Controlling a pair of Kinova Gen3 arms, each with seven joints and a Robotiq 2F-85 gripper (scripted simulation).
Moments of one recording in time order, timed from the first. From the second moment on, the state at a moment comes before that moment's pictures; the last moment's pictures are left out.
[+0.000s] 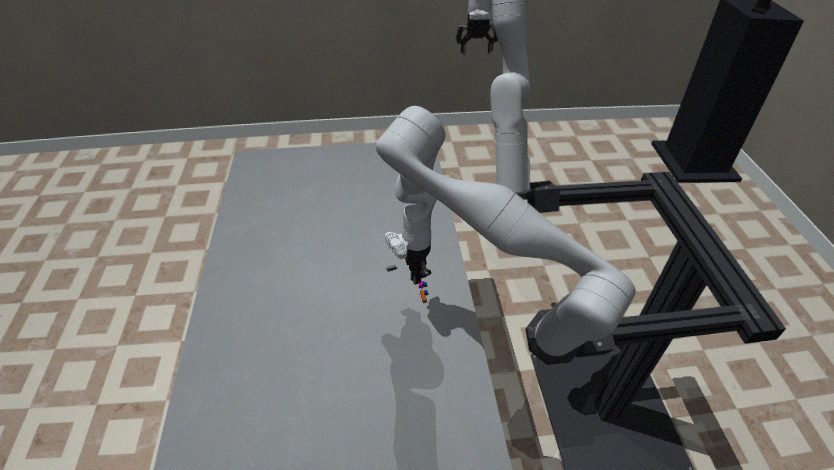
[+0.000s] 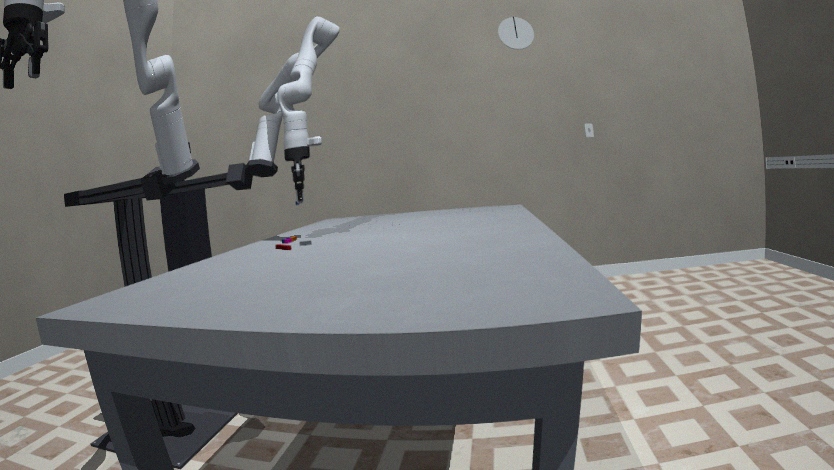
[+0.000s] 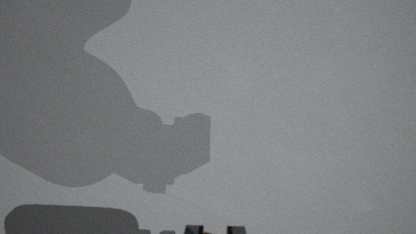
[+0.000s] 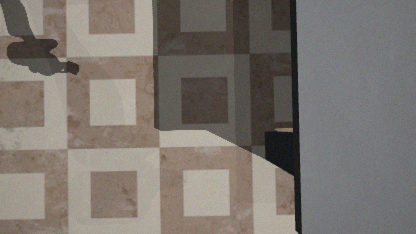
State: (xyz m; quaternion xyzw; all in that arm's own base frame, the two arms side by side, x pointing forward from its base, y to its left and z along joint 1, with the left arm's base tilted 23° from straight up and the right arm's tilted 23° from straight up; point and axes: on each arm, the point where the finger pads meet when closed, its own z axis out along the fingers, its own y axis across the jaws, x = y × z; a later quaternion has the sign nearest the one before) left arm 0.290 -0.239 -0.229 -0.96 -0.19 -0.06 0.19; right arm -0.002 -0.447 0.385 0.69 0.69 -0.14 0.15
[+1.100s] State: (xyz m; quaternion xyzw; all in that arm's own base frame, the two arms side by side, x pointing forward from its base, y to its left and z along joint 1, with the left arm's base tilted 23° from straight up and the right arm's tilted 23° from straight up) left arm 0.450 -0.321 -0.256 -0.87 -0.44 -0.12 0.16; right arm -0.002 -0.447 0.385 0.69 0.69 -0.14 0.15
